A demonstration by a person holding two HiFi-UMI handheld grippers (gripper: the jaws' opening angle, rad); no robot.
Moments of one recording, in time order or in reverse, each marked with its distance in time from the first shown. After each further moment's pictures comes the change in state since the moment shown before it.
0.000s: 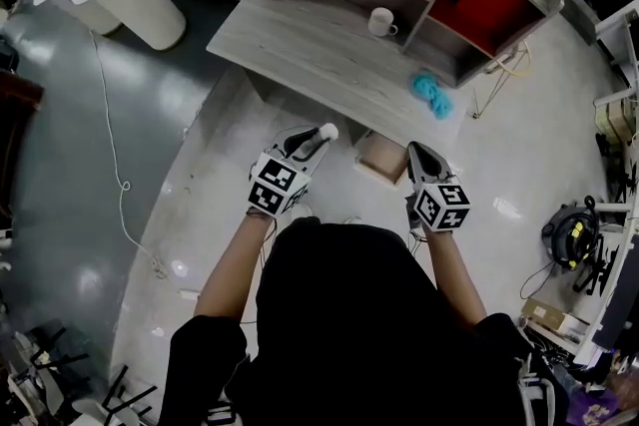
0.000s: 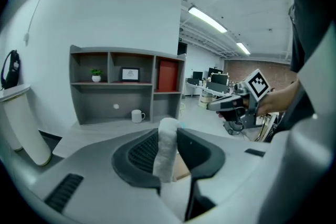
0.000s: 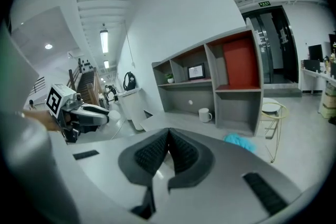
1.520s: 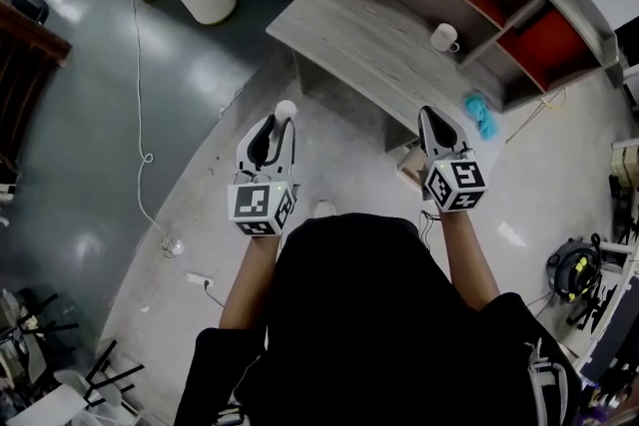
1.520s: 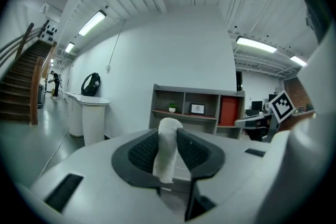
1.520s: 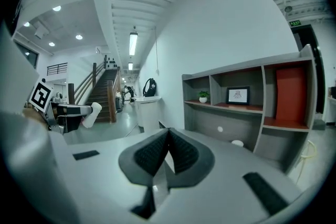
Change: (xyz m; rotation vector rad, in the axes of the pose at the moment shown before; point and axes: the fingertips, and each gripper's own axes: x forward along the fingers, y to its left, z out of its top) left arm -0.225 0.152 -0.015 -0.235 -0.387 0.604; right arm 0.096 0.166 0.090 -0.248 -0.150 0.135
